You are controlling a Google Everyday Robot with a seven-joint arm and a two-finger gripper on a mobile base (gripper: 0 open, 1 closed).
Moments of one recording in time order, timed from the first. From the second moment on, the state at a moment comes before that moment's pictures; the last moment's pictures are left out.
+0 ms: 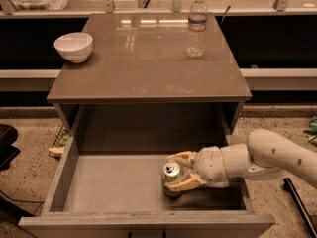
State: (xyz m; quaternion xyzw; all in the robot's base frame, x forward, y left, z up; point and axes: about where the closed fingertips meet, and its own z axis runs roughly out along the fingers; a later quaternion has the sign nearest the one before) arm 0.430 -0.038 0.668 -0.59 0.57 0.40 0.41
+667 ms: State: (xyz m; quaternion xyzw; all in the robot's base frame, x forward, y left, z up) arm 0.468 -0.041 0.788 -0.59 0.59 0.36 0.41
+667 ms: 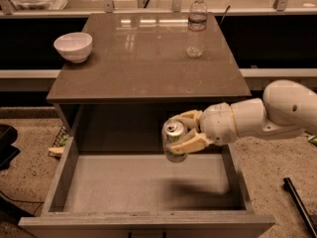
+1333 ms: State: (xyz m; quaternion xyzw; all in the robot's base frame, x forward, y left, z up) arm 0.535 -0.039 0.911 -0.50 0.65 0.34 0.46
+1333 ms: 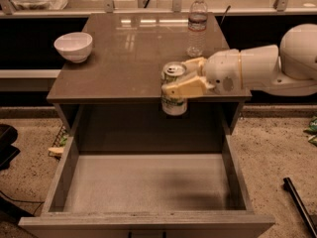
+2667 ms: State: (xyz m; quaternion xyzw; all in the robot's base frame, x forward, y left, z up) arm 0.740 0.030 0.933 -0.35 0.70 0.26 0.57
